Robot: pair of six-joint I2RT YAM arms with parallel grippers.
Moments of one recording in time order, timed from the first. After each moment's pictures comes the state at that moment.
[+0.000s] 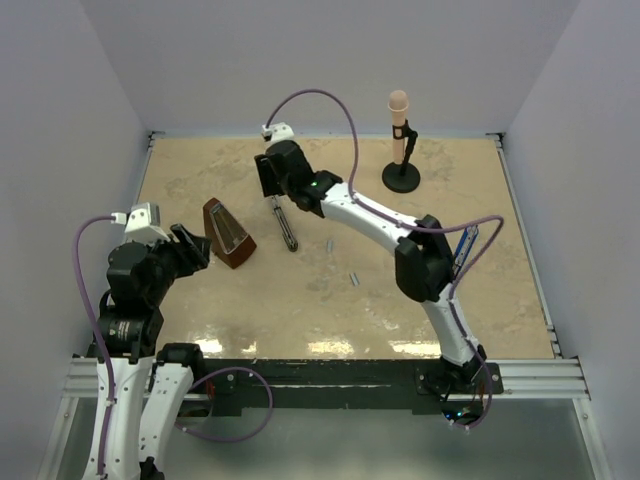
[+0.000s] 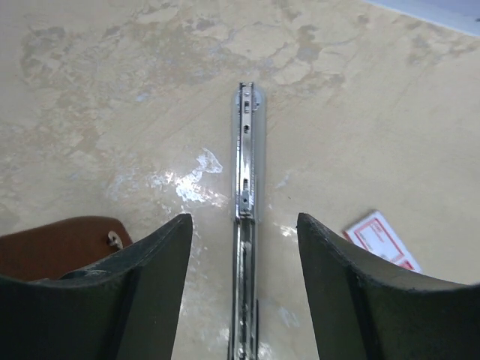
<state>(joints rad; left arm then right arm) -0.02 0.48 0.79 -0.62 0.08 -0.40 0.83 2.28 2.07 -0.31 0.35 0.27</state>
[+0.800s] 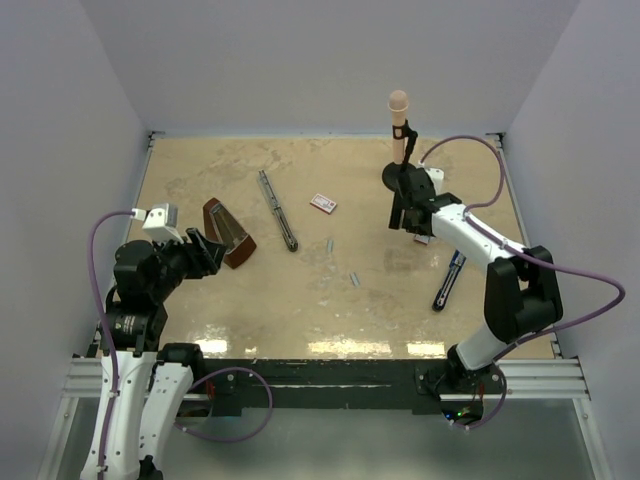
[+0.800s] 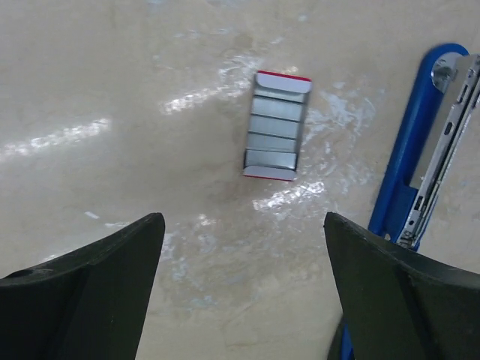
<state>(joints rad) -0.02 0.50 0.74 -0.58 0.29 -0.35 0.36 1.60 1.14 -0.55 0.45 0.48</state>
